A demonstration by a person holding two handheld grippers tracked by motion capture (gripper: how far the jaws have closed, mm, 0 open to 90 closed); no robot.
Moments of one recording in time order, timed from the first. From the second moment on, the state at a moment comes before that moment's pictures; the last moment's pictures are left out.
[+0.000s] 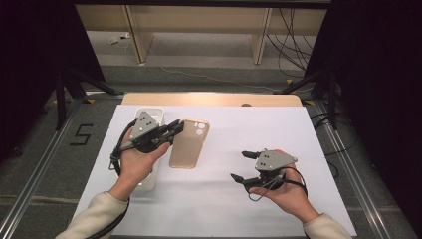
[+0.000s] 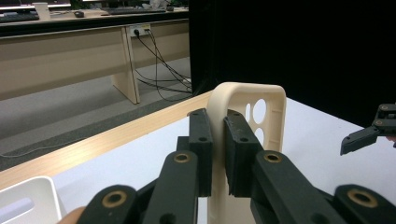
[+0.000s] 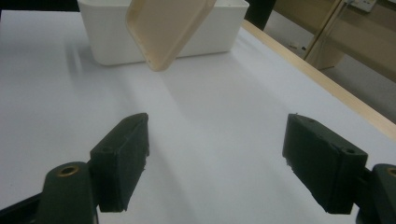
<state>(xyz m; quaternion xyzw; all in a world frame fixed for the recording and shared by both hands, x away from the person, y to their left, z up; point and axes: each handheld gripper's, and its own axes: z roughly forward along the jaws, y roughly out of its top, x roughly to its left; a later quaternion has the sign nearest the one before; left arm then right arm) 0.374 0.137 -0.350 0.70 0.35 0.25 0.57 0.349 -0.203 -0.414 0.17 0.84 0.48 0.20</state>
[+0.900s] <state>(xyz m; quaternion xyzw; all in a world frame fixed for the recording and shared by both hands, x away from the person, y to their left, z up) 0.373 0.150 -0.343 0.69 0.35 0.26 0.57 0.345 -0.224 -0.413 0.20 0.82 0.49 0.20</state>
